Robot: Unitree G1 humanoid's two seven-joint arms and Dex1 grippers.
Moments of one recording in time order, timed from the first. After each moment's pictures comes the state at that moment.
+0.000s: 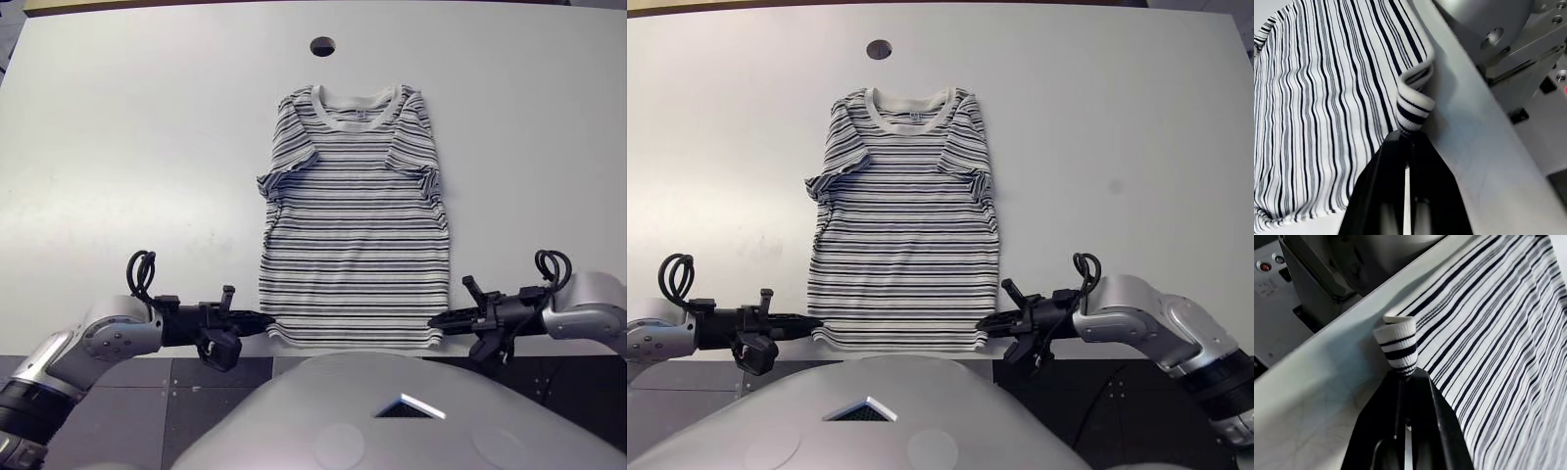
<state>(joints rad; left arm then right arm) 0.47 1.13 -0.28 -0.12 0.11 -0.82 -0.81 0.21 -1.15 0.46 -0.28 -0.29 -0.75 0.88</state>
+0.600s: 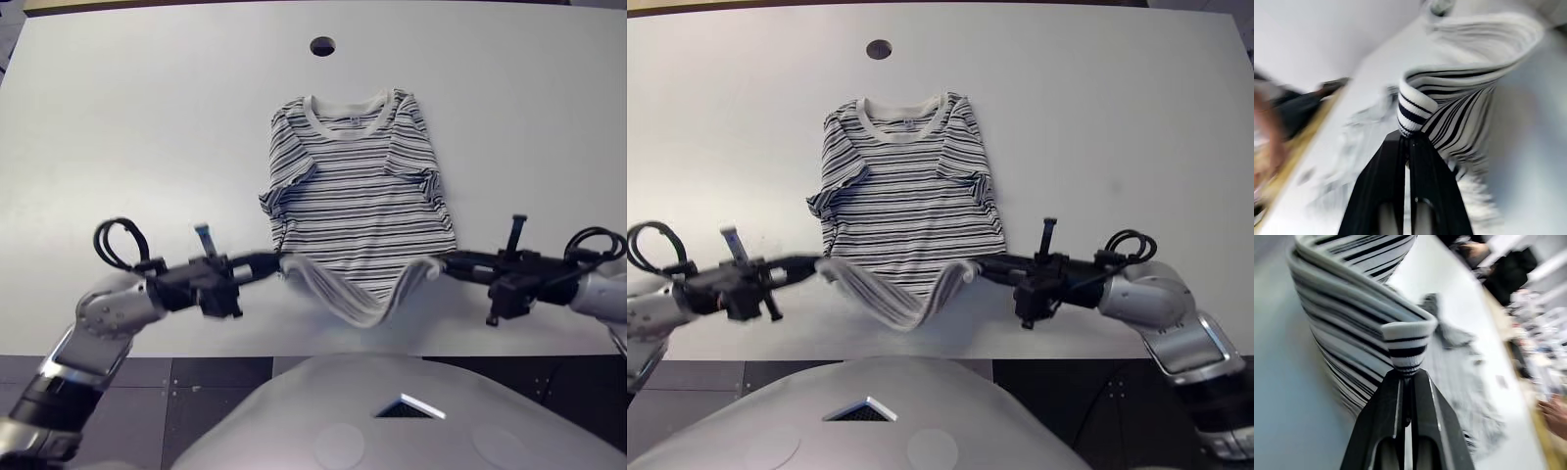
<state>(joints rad) 0.28 0.89 -0.16 -0.13 -0.19 -0.66 -0.66 0.21 -0.94 0.20 -0.26 0.10 -0.56 0.73</state>
